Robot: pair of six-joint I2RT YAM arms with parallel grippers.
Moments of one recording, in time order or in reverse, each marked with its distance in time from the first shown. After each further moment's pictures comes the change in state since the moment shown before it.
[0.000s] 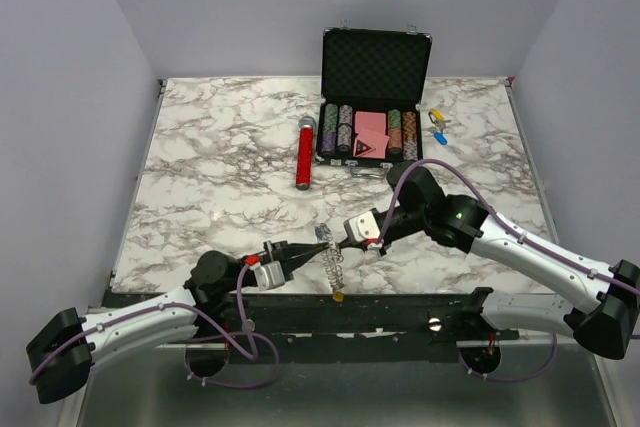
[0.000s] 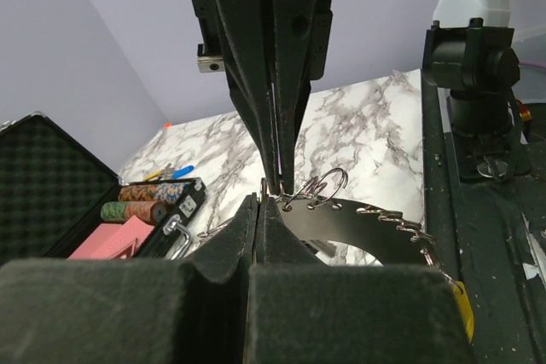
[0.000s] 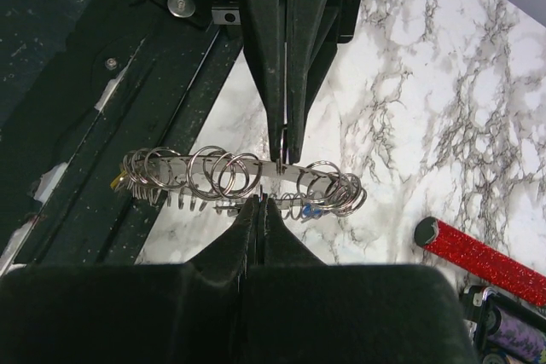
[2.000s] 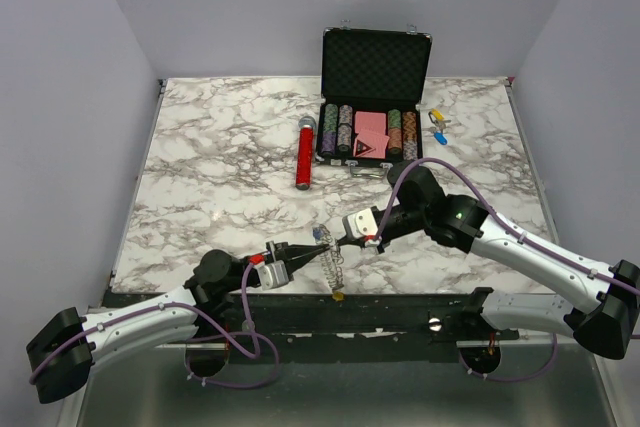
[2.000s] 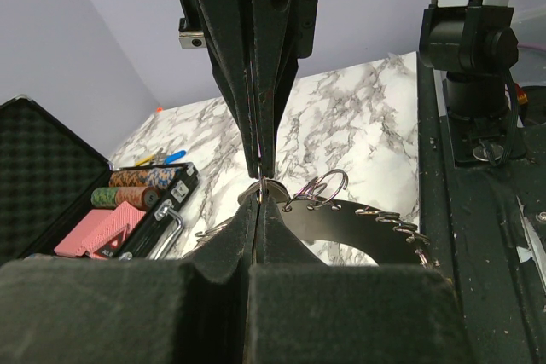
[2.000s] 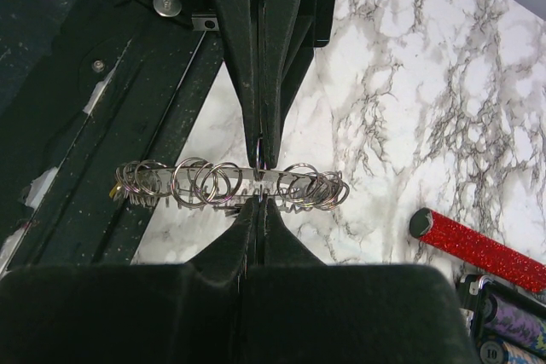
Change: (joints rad) left arm 0.000 -0.010 0.000 -0.048 -0.010 0.004; right arm 0.001 0.000 0.000 0.023 0.030 0.035
